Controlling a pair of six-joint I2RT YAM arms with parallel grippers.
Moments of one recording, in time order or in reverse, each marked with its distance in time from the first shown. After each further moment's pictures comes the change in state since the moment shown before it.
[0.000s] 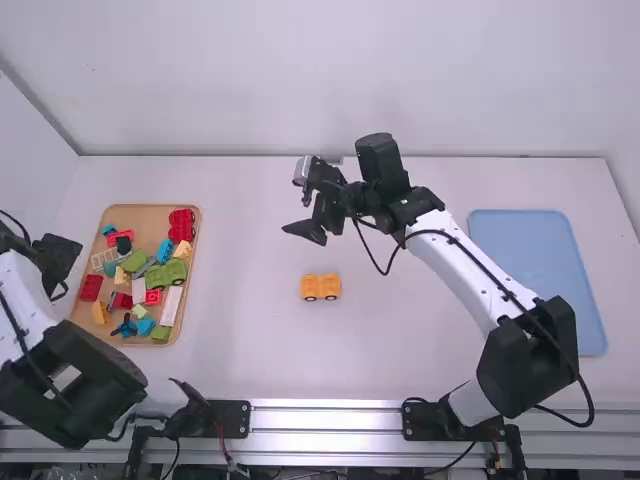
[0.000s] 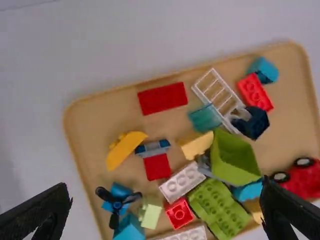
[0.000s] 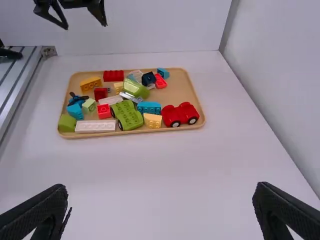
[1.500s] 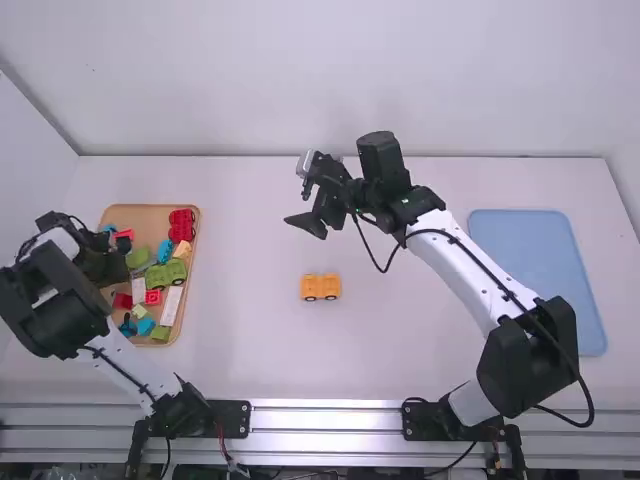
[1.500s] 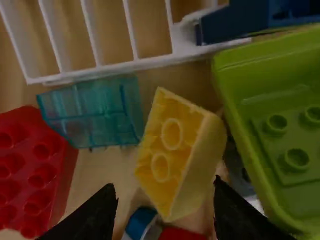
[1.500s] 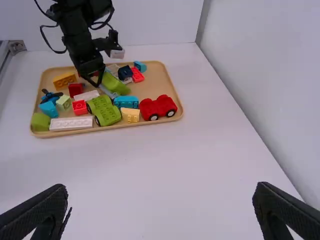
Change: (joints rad) left arm -0.134 0.506 0.021 0.195 0.038 0.851; right arm -0.005 0.000 0.001 0.027 0.092 0.025
